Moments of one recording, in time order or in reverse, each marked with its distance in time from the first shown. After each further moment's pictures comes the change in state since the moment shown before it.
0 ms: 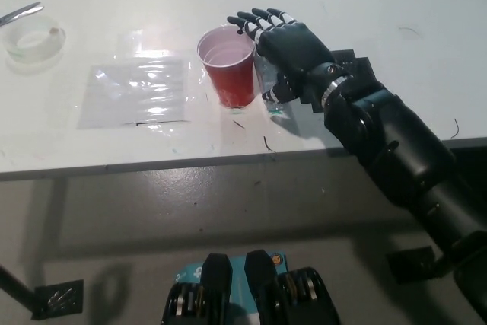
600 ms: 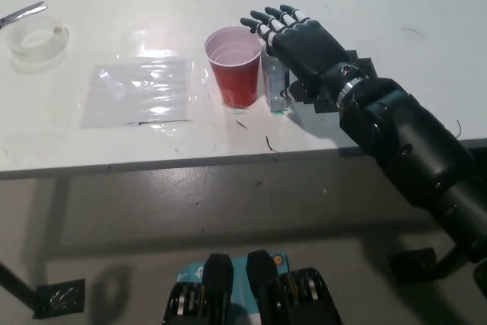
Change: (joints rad) left_arm 0.000 0.000 0.001 -0.015 0.000 -0.004 0.003; right_arm 0.002 -0.064 0.056 -0.032 -0.079 0.014 -0.021
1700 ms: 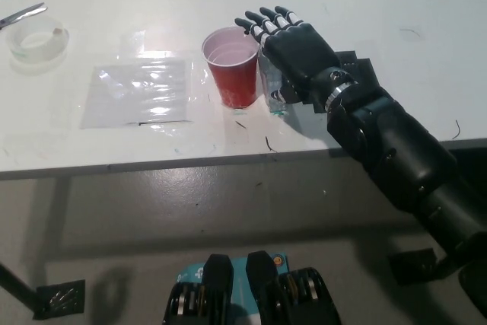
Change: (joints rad) left_arm 0.000 0.000 0.002 -0.001 -0.006 -0.020 -0.007; right_arm 0.000 0.046 -0.004 0.072 -0.002 0.020 -0.064
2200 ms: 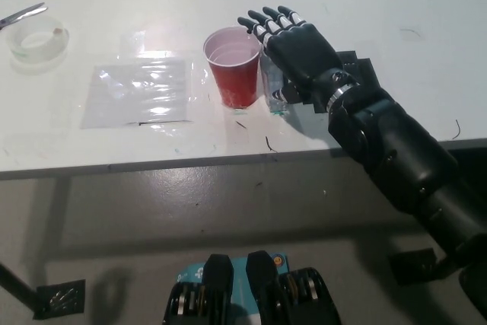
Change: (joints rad) left_arm 0.000 0.000 0.002 0.002 -0.017 -0.016 -0.002; right_arm 0.008 -0.001 -0.002 0.000 0.003 0.006 -0.018
